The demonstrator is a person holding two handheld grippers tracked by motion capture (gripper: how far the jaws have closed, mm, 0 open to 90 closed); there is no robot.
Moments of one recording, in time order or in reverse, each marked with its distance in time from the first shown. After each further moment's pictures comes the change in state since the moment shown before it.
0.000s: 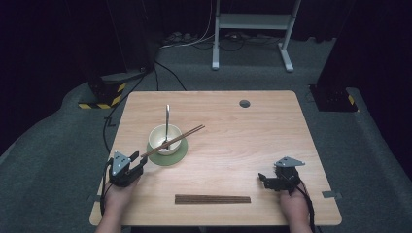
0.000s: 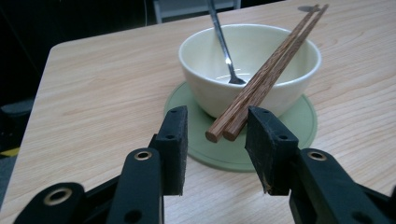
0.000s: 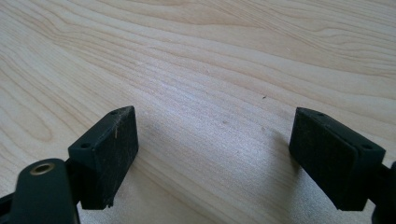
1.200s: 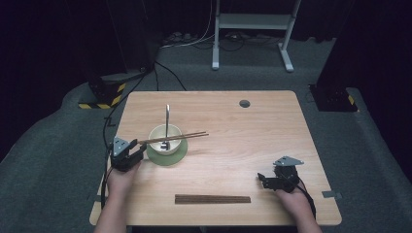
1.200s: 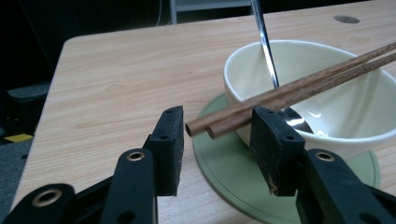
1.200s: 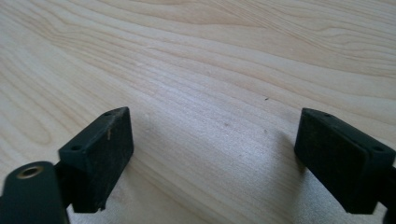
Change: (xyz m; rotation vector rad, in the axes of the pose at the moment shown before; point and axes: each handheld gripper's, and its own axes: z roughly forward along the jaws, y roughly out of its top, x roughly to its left) left arm 0.025 0.017 0.042 0.021 0.039 -0.076; right arm 0.001 0.003 0.003 0.012 -0.004 0.010
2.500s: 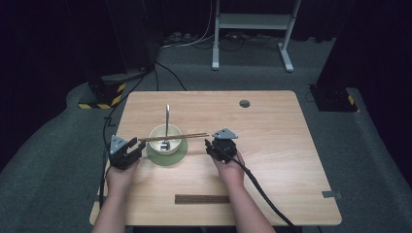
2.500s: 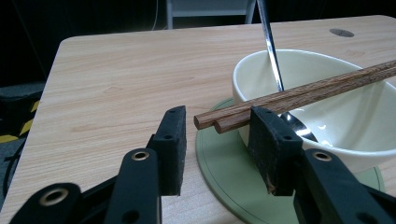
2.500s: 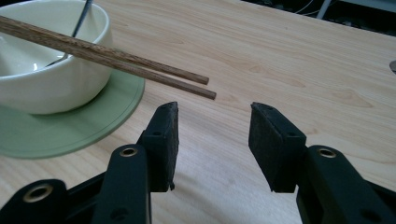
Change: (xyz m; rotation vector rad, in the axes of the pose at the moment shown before) left arm 0.011 -0.001 0.003 -0.035 -0.031 -0.048; right arm 0.134 0.144 0.081 -0.223 -0.015 0.004
